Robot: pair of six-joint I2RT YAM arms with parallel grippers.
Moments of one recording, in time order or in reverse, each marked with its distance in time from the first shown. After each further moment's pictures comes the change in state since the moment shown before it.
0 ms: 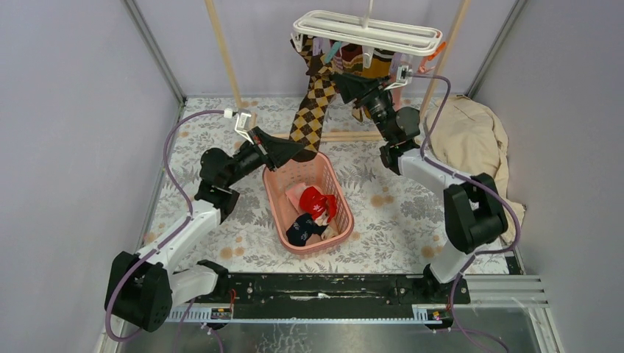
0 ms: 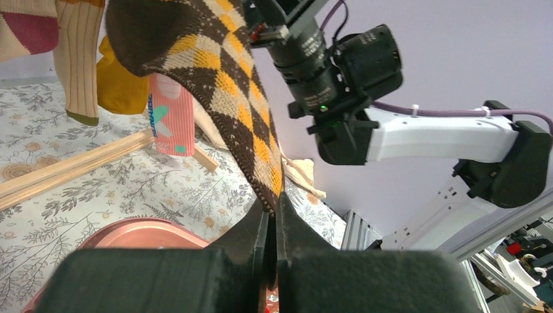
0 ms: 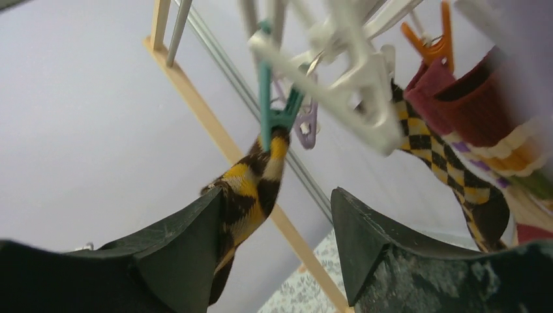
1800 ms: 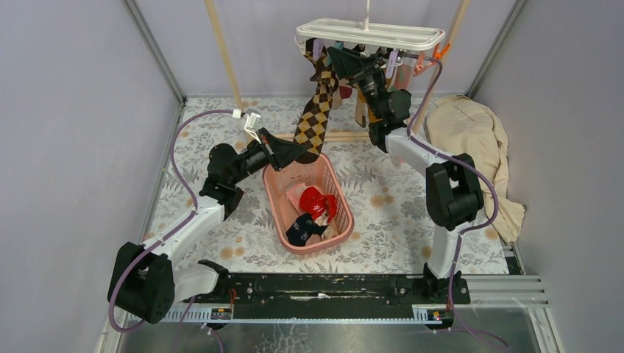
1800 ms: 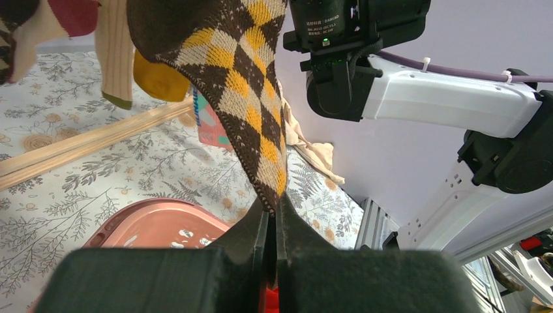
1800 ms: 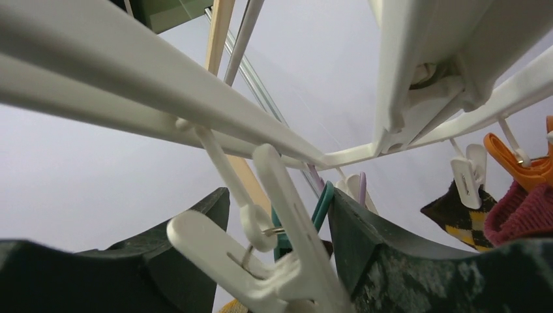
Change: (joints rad) left arm -0.021 0.050 0.015 -0.074 -0.019 0.067; right arm -0.016 0.269 0.342 0.163 -0.023 0.139
